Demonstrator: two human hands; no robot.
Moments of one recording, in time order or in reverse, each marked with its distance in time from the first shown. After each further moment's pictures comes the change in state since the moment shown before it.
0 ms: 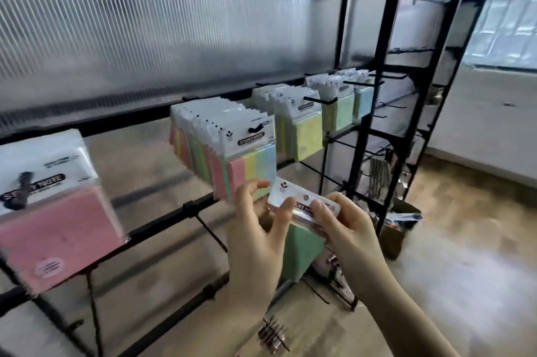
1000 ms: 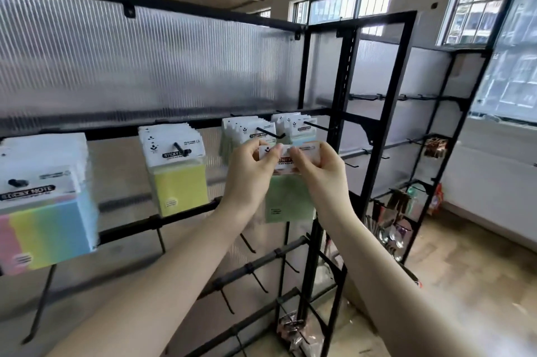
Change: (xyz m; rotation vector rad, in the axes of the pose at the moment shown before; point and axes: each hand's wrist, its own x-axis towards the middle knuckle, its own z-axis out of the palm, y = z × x) left_hand 0.165 0.025 0.262 0.106 0.087 -0.077; right_hand 0.218 -0.042 -0.210 -0.105 0.017 -0.200
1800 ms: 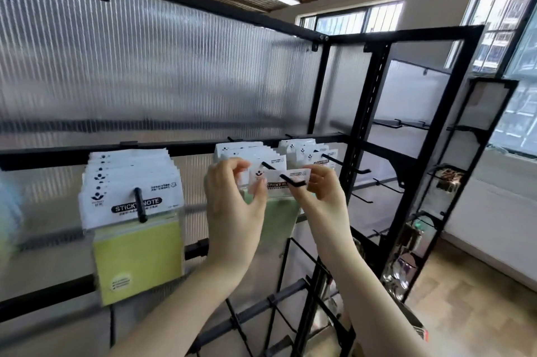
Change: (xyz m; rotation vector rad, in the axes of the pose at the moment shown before) left_hand 0.073 -0.089 0.019 0.200 0.348 0.280; right_hand 0.092 0.086 0.026 0.010 -0.041 0.001
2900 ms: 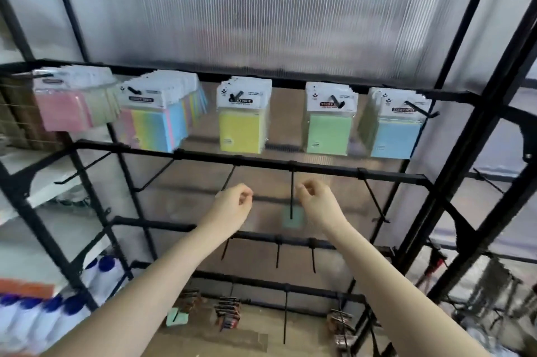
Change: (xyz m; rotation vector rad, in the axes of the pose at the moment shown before) left_hand -0.148 0.013 -0.097 0.723 -0.288 -0.634; right_hand -0.088 0.060 -0.009 -0.289 -0.776 0.225
